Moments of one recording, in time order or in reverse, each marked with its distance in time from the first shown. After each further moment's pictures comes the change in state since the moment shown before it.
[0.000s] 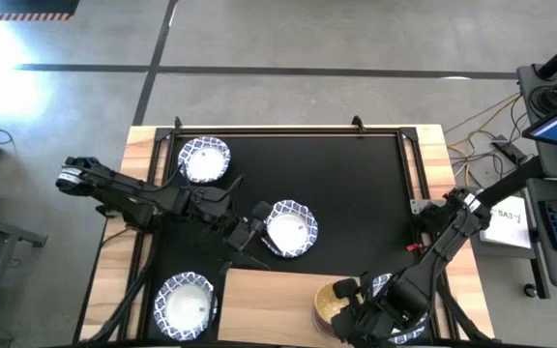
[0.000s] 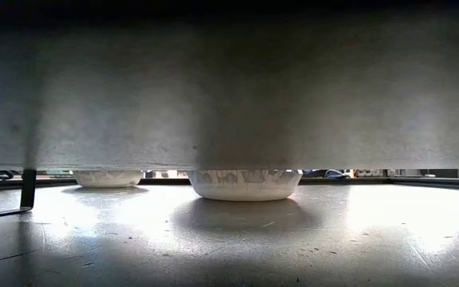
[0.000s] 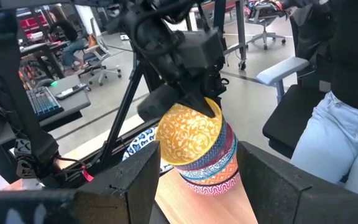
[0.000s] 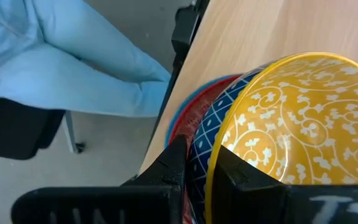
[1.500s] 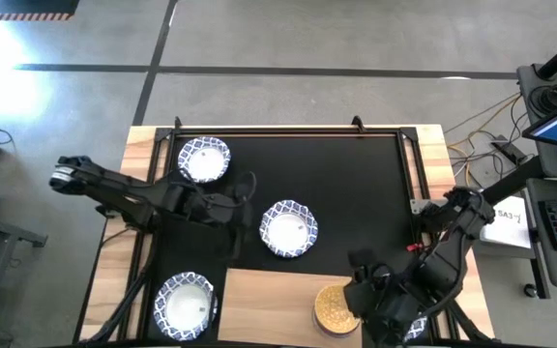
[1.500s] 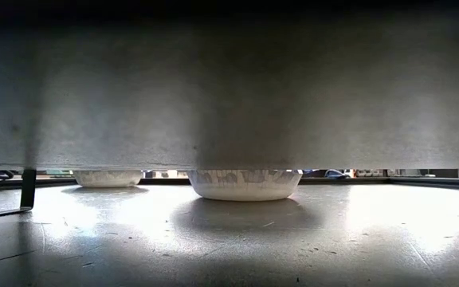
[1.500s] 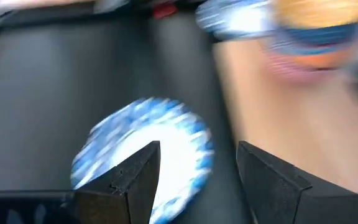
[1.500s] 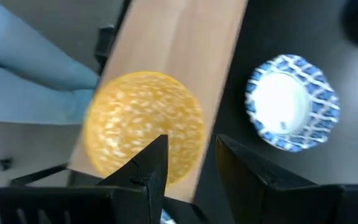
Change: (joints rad) left arm 0.005 -0.074 0.000 -0.547 -0.493 -0.372; right arm -0.012 -0.007 0.354 -0.459 0.259 -0.031
